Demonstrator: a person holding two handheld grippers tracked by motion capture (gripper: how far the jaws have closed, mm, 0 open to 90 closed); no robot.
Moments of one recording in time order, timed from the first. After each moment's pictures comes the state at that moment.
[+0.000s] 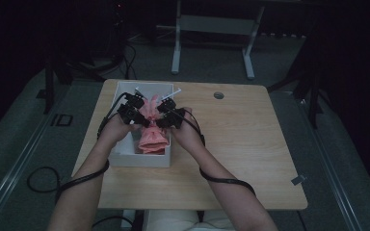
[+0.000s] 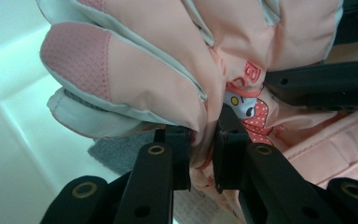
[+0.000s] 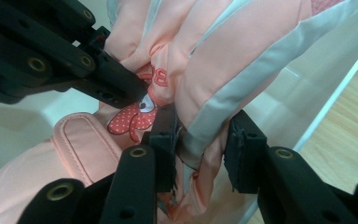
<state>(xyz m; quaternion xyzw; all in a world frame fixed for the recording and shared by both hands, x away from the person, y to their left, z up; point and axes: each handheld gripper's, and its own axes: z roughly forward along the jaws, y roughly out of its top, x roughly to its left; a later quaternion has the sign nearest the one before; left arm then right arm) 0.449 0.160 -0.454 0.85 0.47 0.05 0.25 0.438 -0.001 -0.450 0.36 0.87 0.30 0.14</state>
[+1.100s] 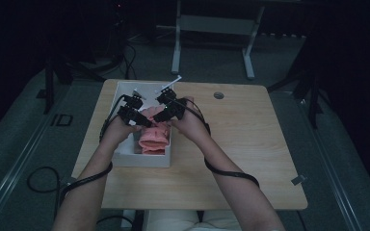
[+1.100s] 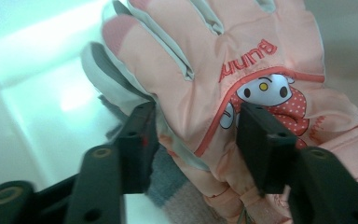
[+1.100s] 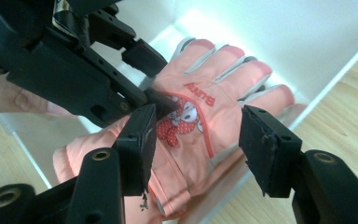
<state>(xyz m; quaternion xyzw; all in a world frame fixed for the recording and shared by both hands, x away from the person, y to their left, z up) 0.455 0.166 -0.466 0.82 0.51 0.06 0.26 0.439 -0.004 -0.407 0.34 0.89 0.29 0.11</state>
